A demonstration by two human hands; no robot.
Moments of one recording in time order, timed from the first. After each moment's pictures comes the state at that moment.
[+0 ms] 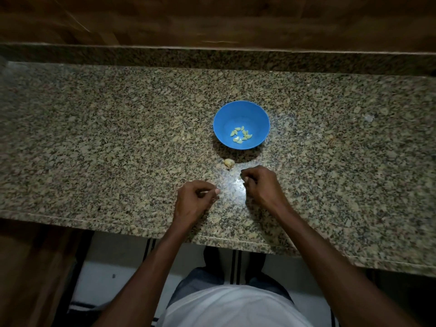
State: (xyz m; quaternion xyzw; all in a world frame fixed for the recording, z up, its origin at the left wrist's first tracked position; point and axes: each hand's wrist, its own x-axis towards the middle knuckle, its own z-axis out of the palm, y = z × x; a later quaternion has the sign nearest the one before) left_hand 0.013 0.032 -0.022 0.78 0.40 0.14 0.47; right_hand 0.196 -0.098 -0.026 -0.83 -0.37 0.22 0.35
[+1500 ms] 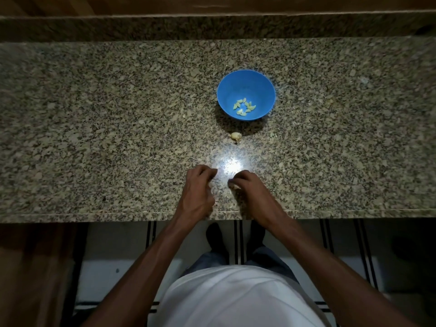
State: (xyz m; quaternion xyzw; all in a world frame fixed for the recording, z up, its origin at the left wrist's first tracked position) left_hand -0.039 0.045 -0.043 0.90 0.25 0.06 0.34; right_hand 0.079 -0.113 -0.022 -0.83 -0.49 0.19 0.18
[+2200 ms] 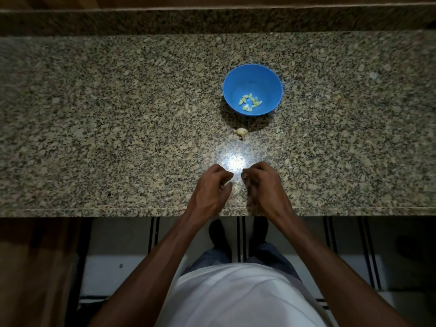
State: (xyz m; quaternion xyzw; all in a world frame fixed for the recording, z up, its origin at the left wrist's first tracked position) left_hand -0.031 0.033 -0.040 0.90 0.21 0.07 0.39; right_hand 0.083 -0.114 -0.016 -0.87 -0.36 0.19 0.28
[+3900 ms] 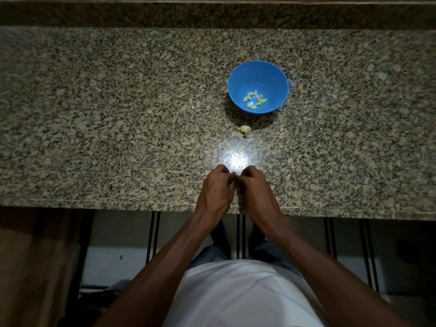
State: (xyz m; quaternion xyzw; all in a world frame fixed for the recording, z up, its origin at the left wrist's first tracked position) left_hand -0.025 0.014 -0.037 0.90 0.25 0.03 0.35; right_hand 0.058 -0.104 -0.033 -0.86 -0.39 0.21 0.25
